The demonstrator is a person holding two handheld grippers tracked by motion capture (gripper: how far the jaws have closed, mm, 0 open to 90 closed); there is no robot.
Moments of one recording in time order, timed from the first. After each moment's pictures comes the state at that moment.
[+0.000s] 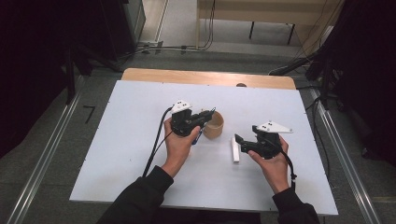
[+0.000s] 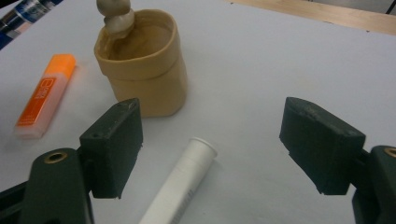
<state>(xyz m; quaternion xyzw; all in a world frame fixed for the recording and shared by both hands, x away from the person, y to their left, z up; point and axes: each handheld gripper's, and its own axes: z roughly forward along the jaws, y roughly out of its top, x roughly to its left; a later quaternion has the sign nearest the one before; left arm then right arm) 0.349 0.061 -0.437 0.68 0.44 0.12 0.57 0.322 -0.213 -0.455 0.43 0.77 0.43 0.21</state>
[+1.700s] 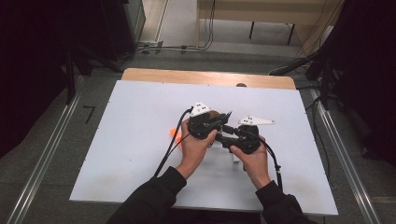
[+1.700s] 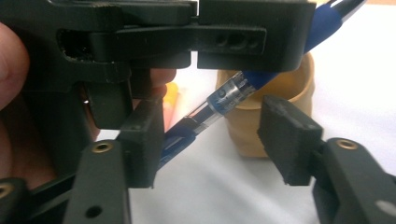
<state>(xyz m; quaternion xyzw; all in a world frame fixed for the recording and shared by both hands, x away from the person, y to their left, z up) 0.348 0.017 -0.438 0.70 0.41 0.12 0.58 0.332 -0.163 -0.450 0.39 0.77 0.51 0.06</state>
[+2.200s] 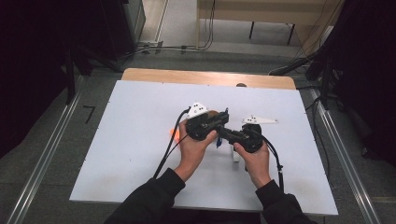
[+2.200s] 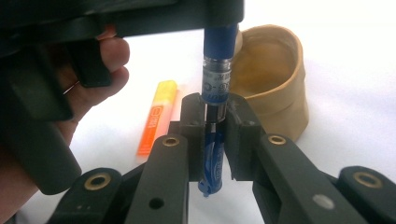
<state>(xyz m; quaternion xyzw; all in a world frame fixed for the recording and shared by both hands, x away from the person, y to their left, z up) 0.333 0.021 -0.427 0.69 0.39 0.13 0.60 0.338 -0.174 -0.455 0.41 0.76 0.51 0.03</state>
